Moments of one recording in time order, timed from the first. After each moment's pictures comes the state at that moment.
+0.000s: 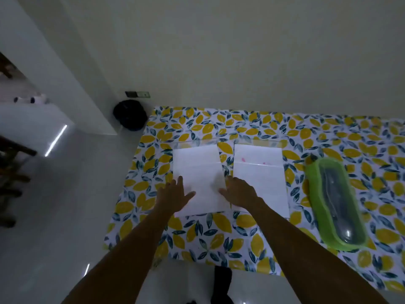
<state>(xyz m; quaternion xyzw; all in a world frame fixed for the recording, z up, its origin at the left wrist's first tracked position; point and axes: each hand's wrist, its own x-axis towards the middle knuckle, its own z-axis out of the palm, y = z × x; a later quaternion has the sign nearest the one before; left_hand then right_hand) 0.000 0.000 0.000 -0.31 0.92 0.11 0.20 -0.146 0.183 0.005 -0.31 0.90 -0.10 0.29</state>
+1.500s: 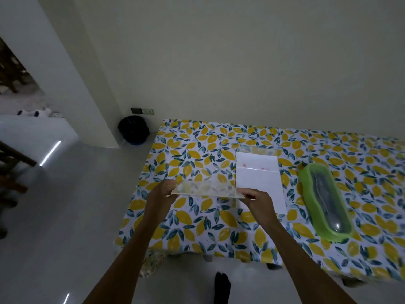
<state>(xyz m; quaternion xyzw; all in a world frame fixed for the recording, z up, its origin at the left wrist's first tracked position) 0.112 -0.021 0.052 -0.27 0.86 0.40 -0.14 -0.059 0.253 0.051 -0.21 0.83 -0.49 0.16</state>
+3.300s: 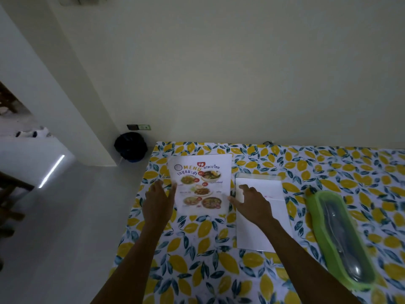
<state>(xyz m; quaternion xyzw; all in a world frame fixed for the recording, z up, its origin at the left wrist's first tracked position) -0.022 -0.065 0.074 -0.42 0.87 0.21 -0.16 -0.188 0.177 0.060 -0.23 0.94 -0.21 0.16</state>
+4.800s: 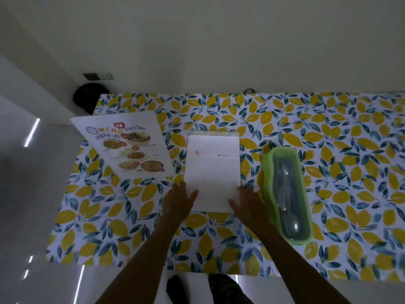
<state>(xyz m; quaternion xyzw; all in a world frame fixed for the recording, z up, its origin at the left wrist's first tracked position) -0.112 0.164 -0.040 -0.35 0.91 0.21 0.13 -0.217 0.373 -0.055 -0.21 0.94 -0.14 0.24</state>
